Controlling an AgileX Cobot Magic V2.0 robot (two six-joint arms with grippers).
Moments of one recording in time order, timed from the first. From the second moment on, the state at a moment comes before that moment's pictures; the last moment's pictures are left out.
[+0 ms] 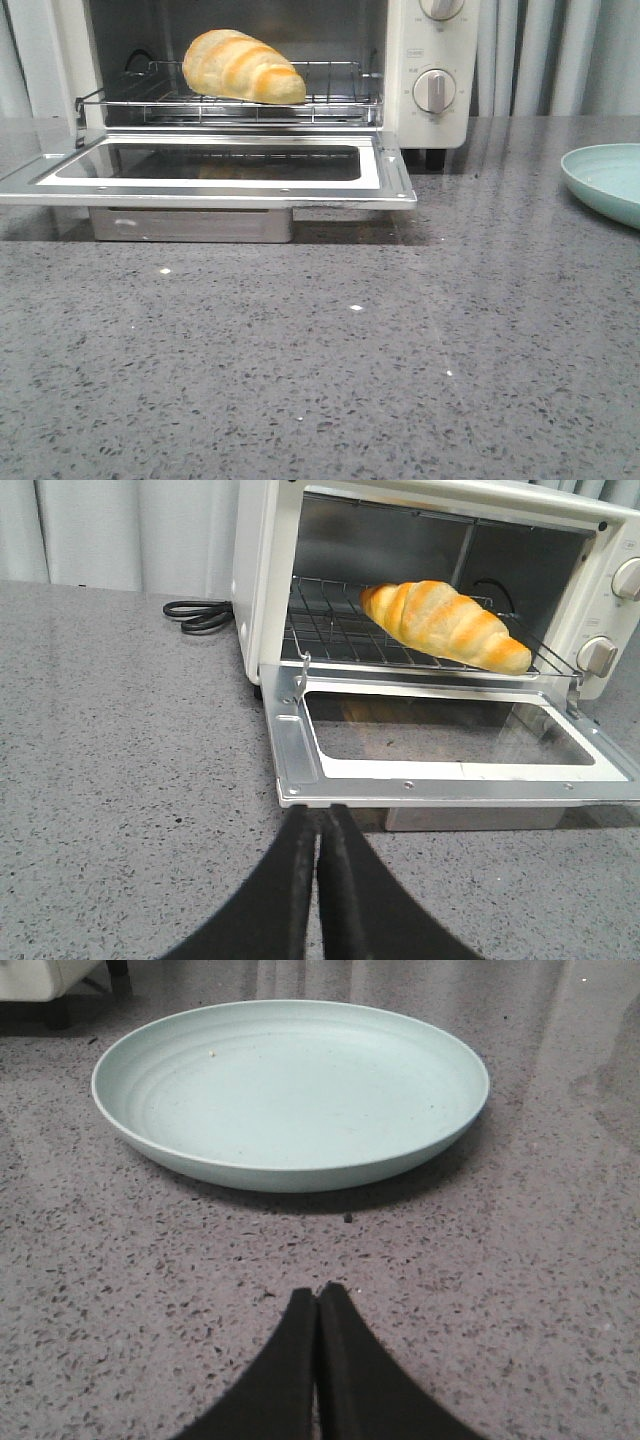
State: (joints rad) left arm -0.21 0.12 -0.29 -0.19 0.41 0.00; right arm -0.12 0.00 0.01 -0.03 0.33 0.00
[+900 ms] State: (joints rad) left arm -0.21 0.12 -0.29 -0.19 0.41 0.00; right arm -0.12 0.00 0.01 -0.03 0.33 -0.01
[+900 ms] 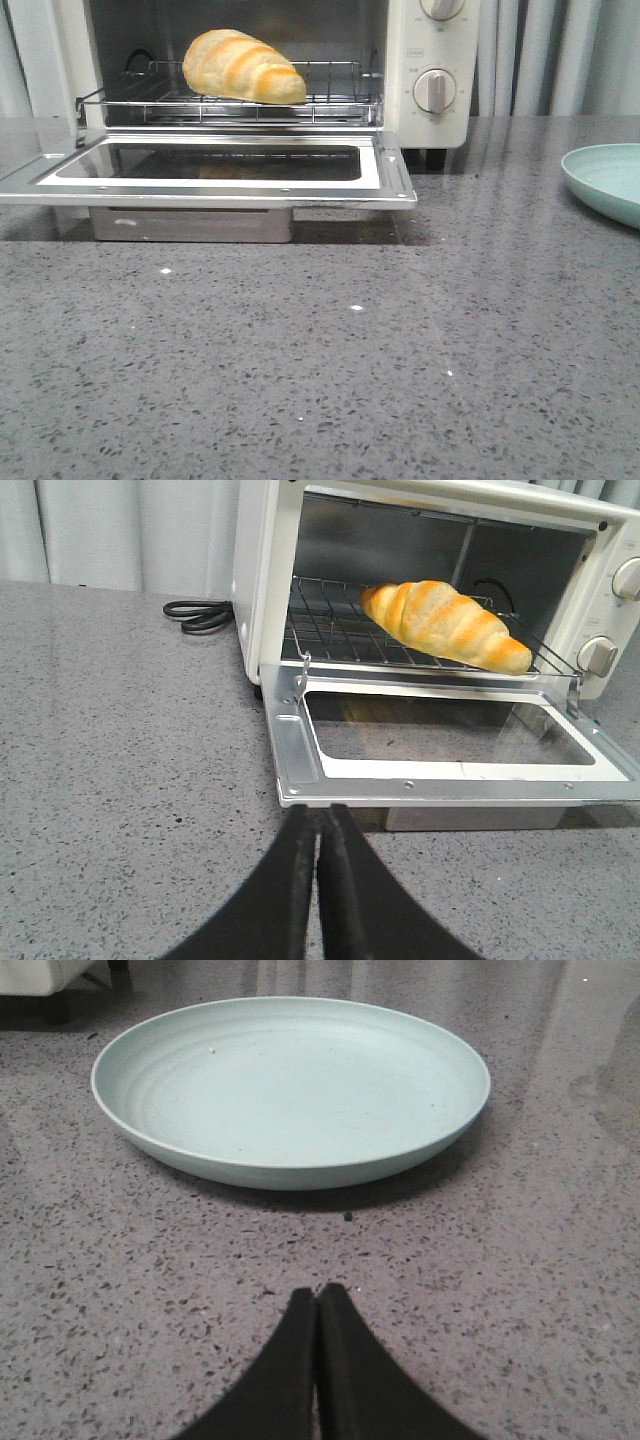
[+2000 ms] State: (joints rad) left arm -0.03 0.00 0.00 -0.02 0.14 0.00; right arm -0.12 0.00 0.01 -0.03 0.33 -0.01
